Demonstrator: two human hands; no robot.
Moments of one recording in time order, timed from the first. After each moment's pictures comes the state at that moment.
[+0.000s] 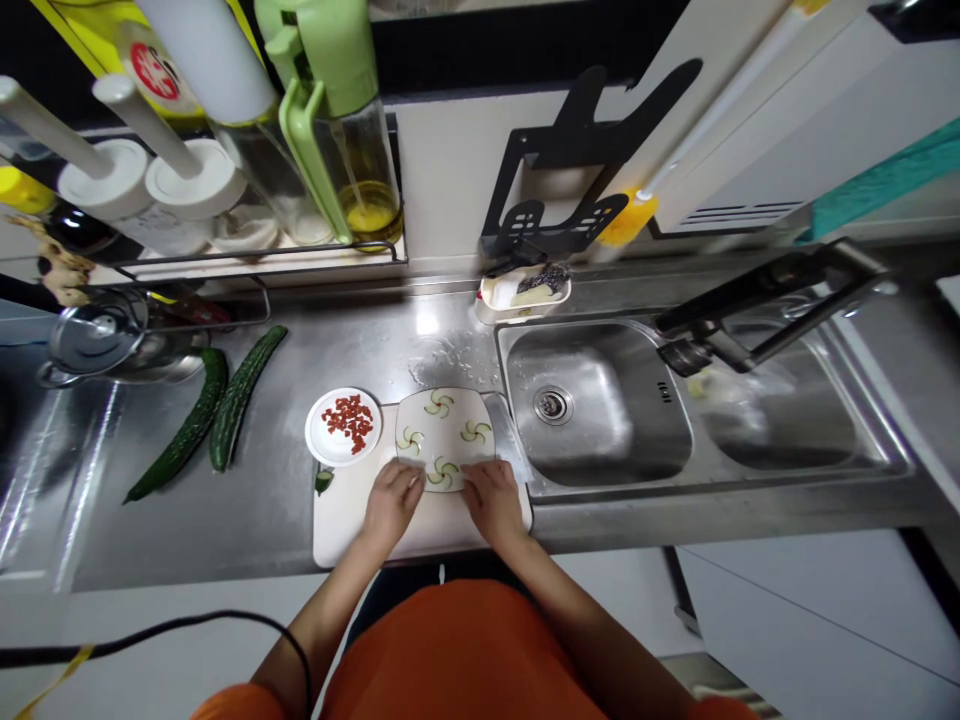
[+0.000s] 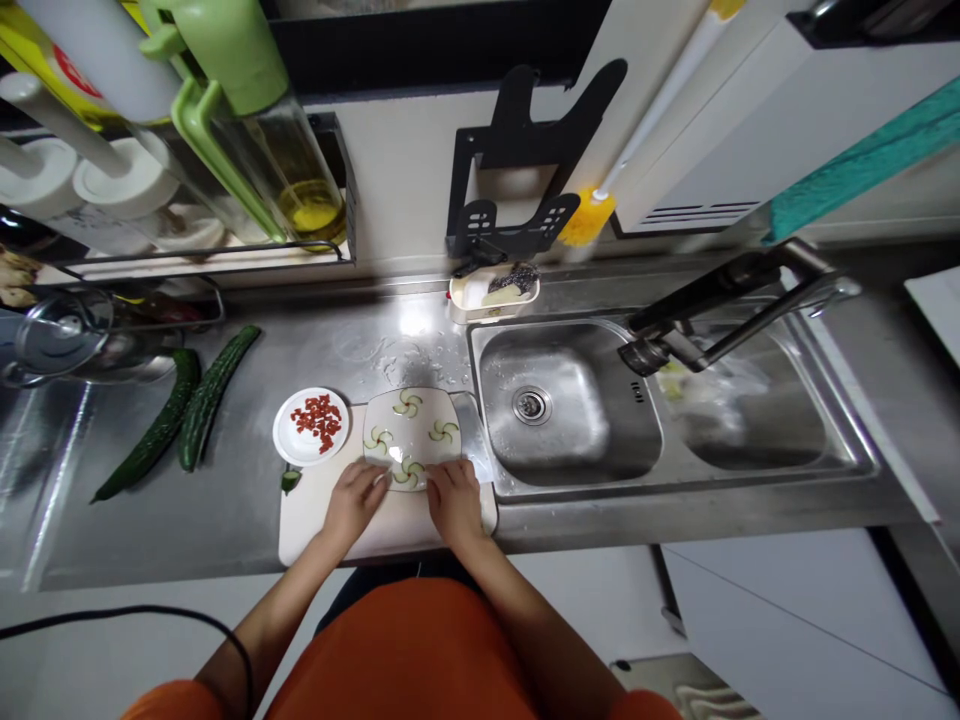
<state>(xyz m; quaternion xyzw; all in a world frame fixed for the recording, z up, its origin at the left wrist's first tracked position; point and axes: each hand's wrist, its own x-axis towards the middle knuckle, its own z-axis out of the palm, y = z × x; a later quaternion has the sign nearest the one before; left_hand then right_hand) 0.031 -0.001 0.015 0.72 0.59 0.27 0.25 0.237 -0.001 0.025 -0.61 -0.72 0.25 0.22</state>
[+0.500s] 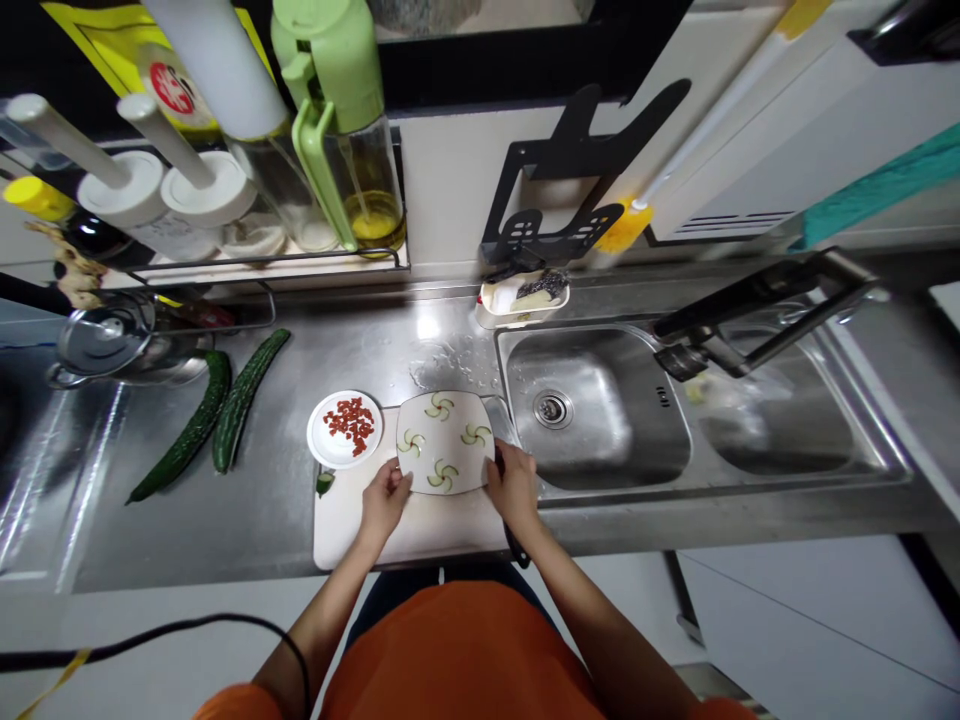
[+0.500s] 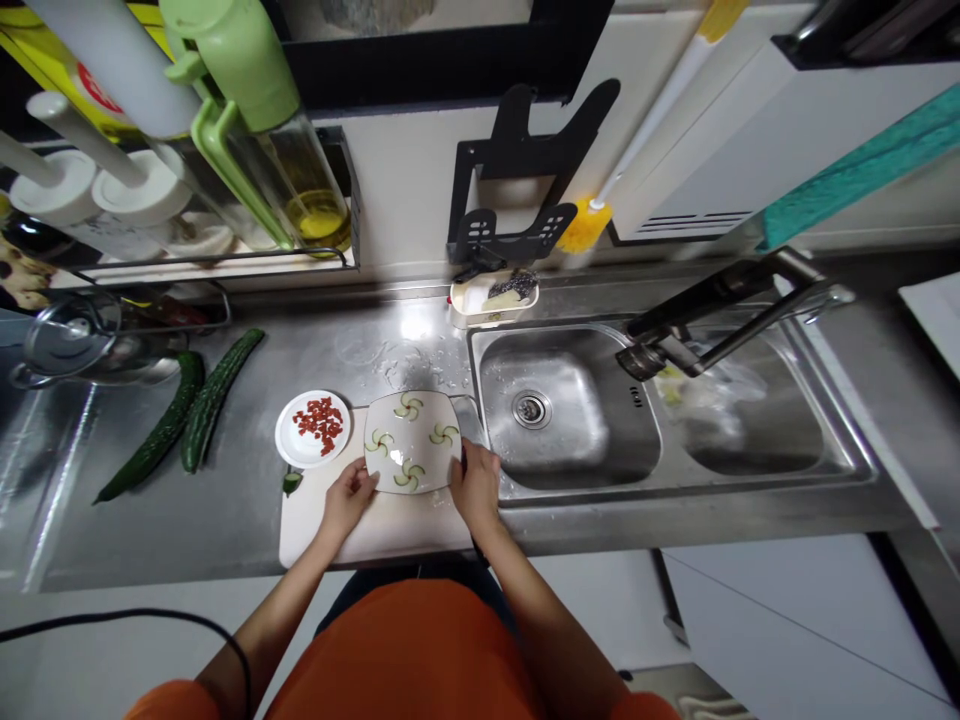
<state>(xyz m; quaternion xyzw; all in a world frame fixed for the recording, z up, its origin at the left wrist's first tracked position) 0.029 -0.002 0.010 0.35 0.70 0.34 0.52 0.263 0.023 -0.001 -0.69 -0.64 0.22 0.23</state>
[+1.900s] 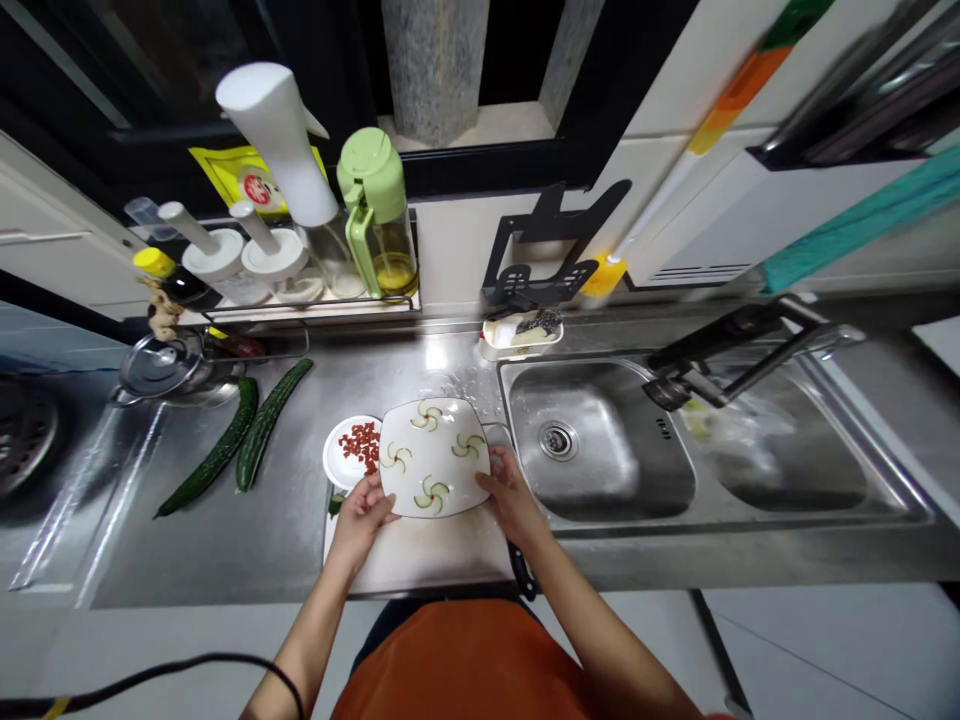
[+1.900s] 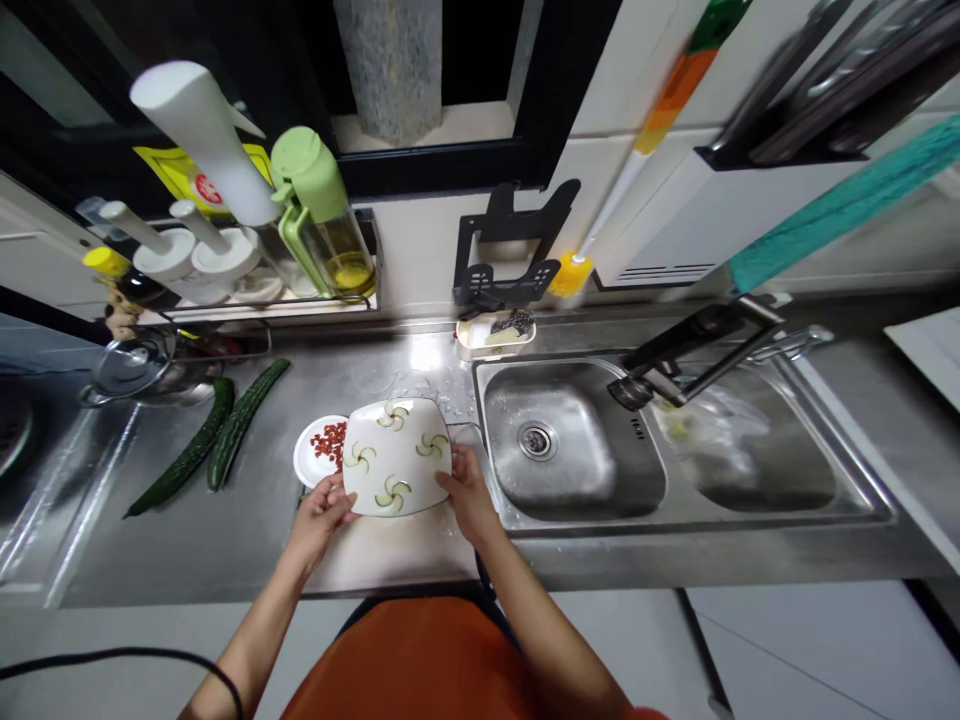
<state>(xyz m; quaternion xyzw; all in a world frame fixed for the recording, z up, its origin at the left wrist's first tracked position) -0.001 0.013 0.087 0.24 0.60 0.41 0.64 0.236 0.053 0.071 -0.51 -0.28 0.68 0.45</state>
